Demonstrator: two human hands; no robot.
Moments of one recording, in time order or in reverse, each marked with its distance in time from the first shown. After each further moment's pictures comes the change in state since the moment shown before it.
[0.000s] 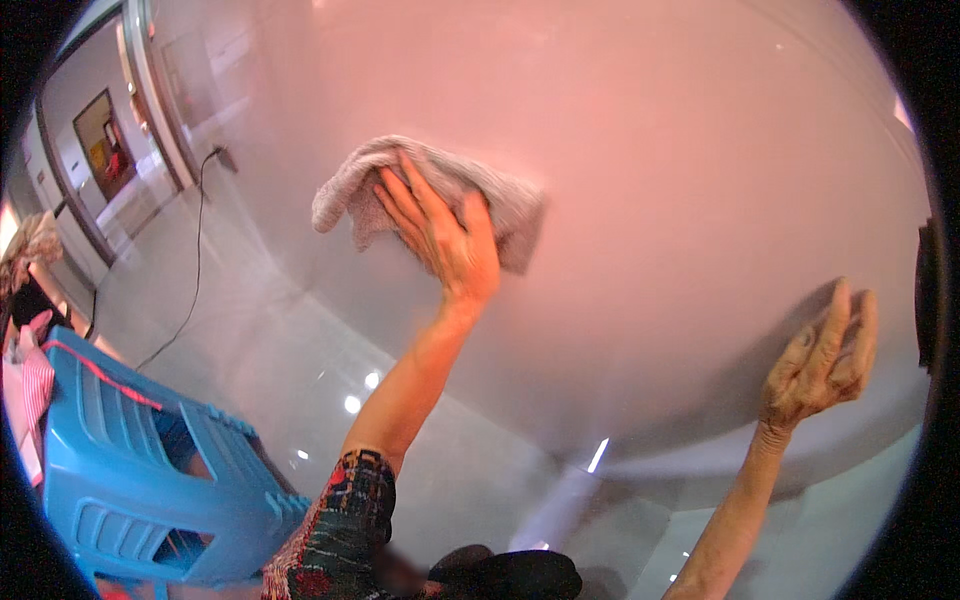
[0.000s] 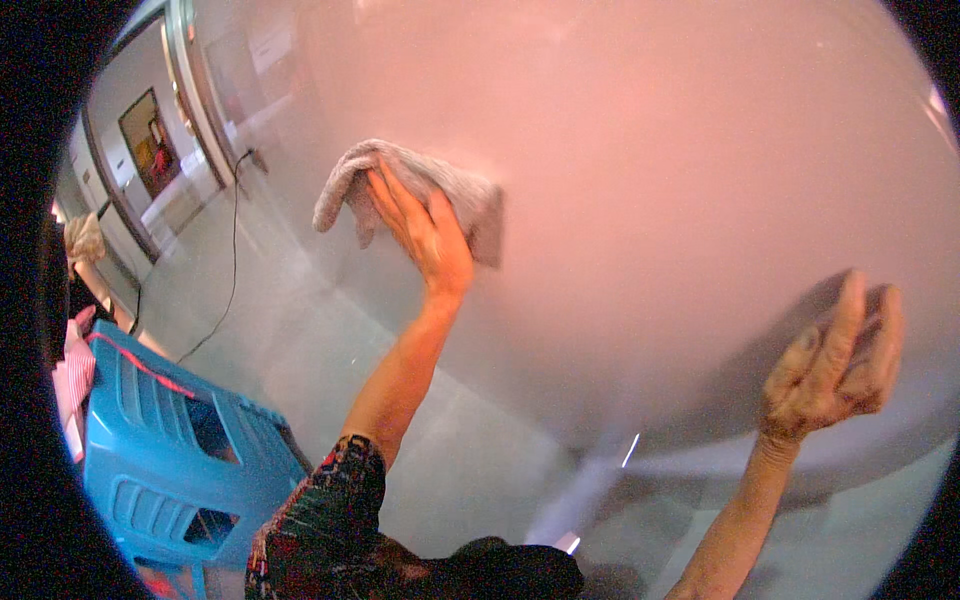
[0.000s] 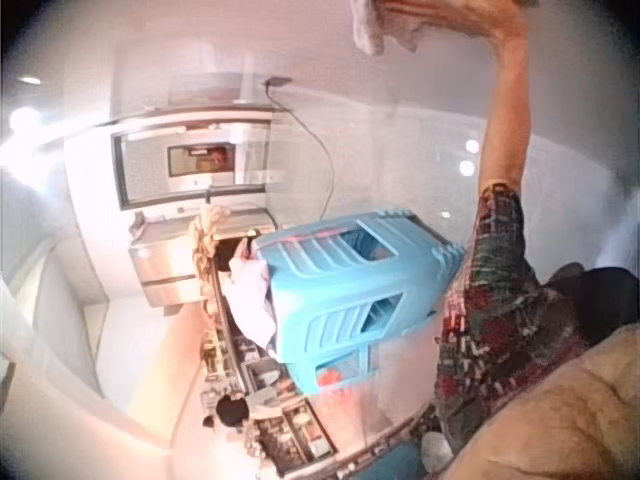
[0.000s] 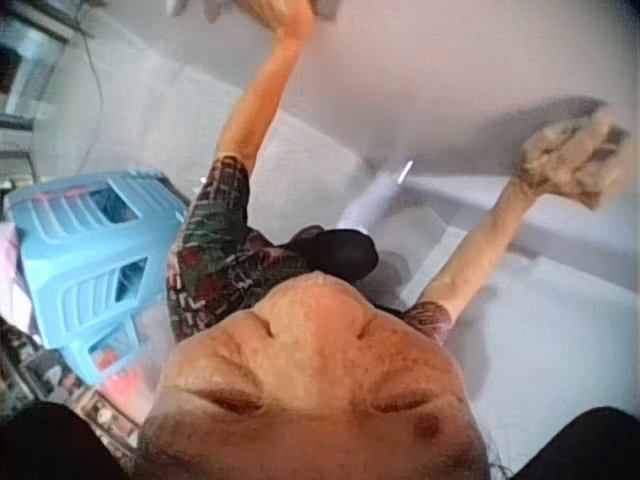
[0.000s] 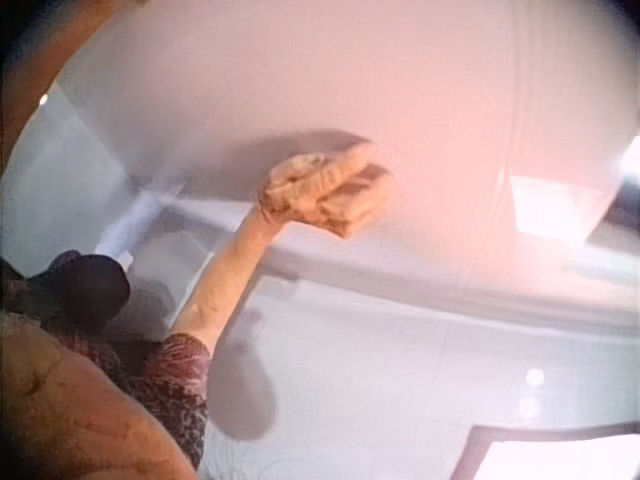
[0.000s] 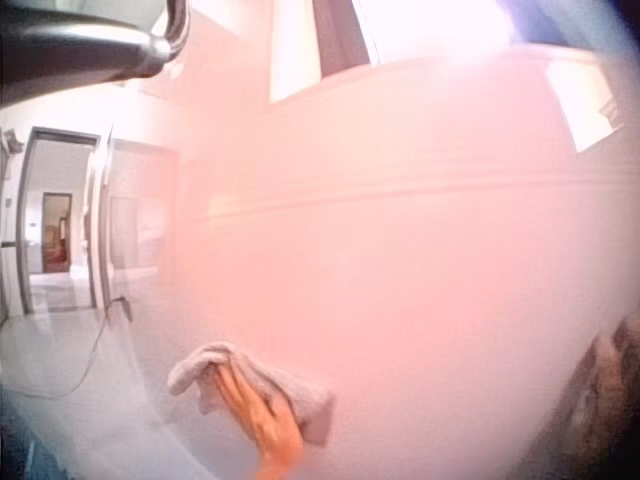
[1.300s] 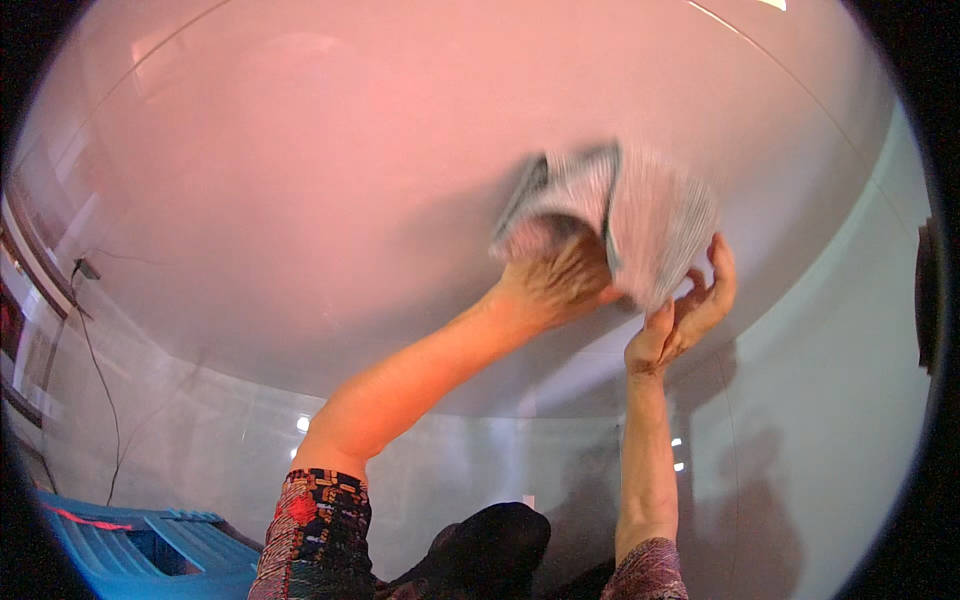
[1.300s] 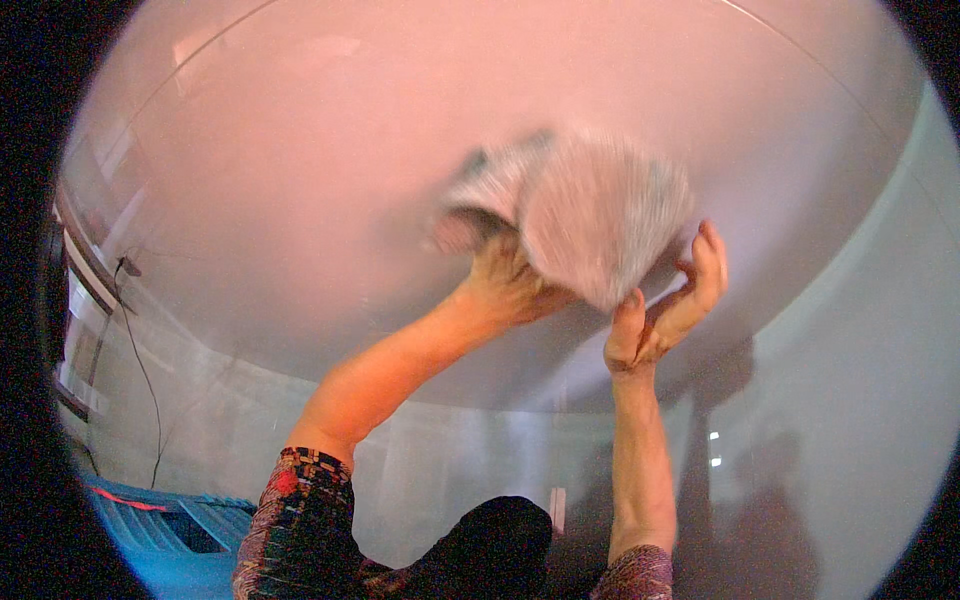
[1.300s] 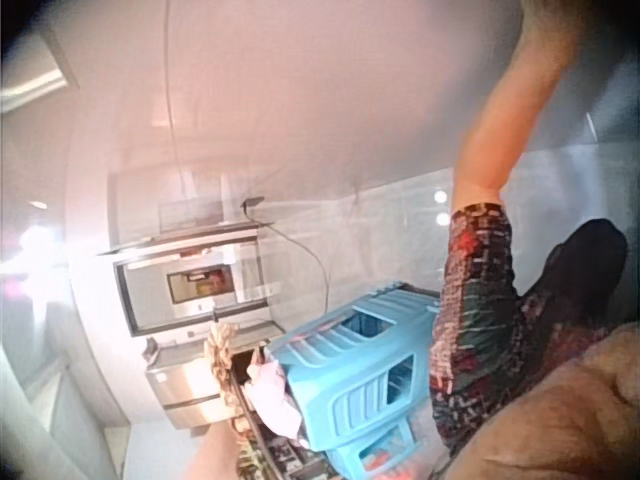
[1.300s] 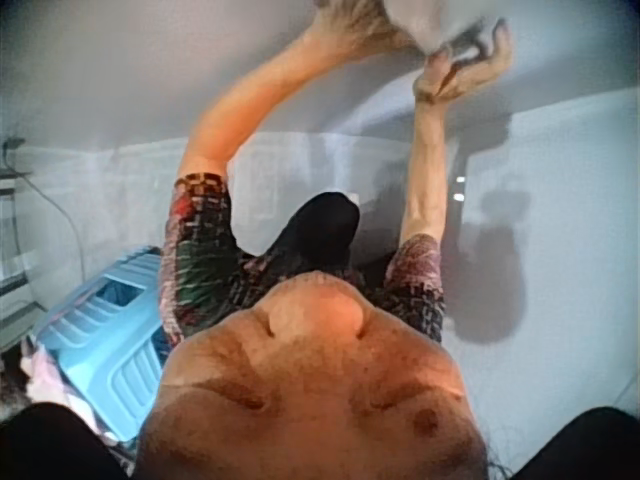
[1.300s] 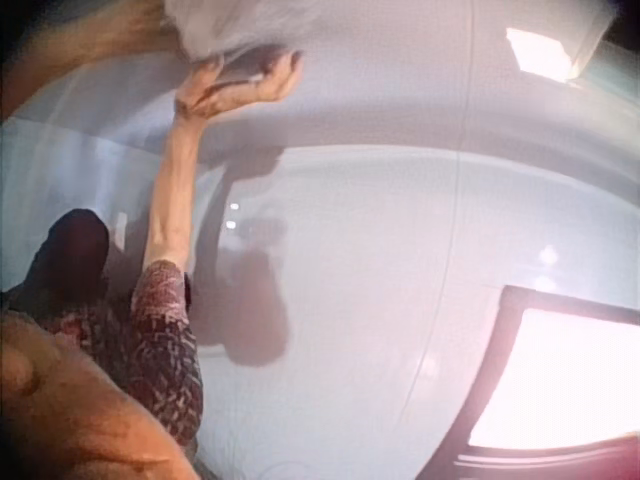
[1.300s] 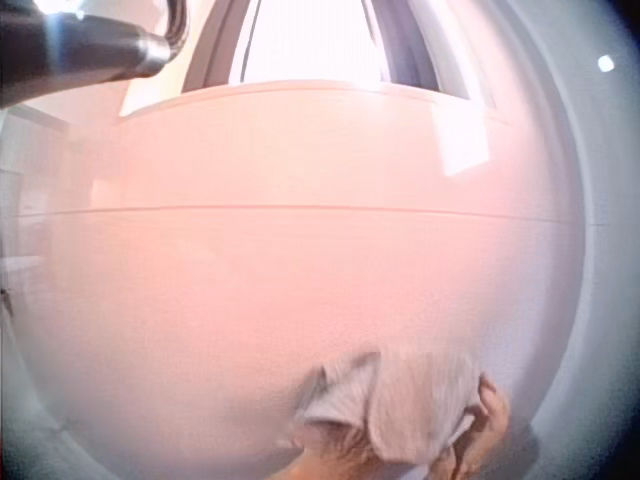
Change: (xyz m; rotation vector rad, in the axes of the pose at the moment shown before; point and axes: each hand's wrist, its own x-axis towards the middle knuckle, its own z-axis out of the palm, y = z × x) left_hand -0.107 0.137 0.068 -0.342 -0.525 1.030; right_hand -0.061 -0.027 -0.020 0.519 0.163 0.531
